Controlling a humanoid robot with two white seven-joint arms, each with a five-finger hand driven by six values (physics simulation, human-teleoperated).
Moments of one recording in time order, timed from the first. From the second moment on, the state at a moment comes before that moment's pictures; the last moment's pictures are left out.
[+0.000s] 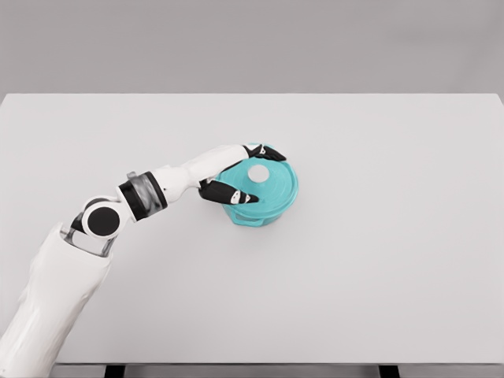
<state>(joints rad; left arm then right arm) -0.37 0.25 -0.37 -1.59 -0.26 -0.20 -0.61 0.03 0.00 -0.04 0.08 0.03 -0.07 -0.15</state>
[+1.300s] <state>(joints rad) -0.40 0.24 -0.38 -1.53 -0.30 -0.21 -0.61 0.03 0.00 -0.04 0.08 0.03 -0.07 -0.15</state>
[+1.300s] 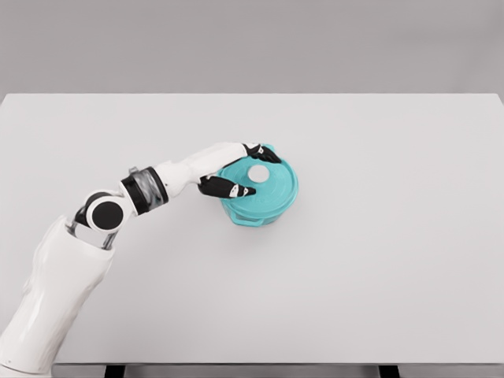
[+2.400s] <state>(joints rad) -0.39 0.22 -0.38 -1.51 -0.30 -0.21 -0.61 0.03 0.00 -0.04 0.08 0.03 -0.07 -0.15</state>
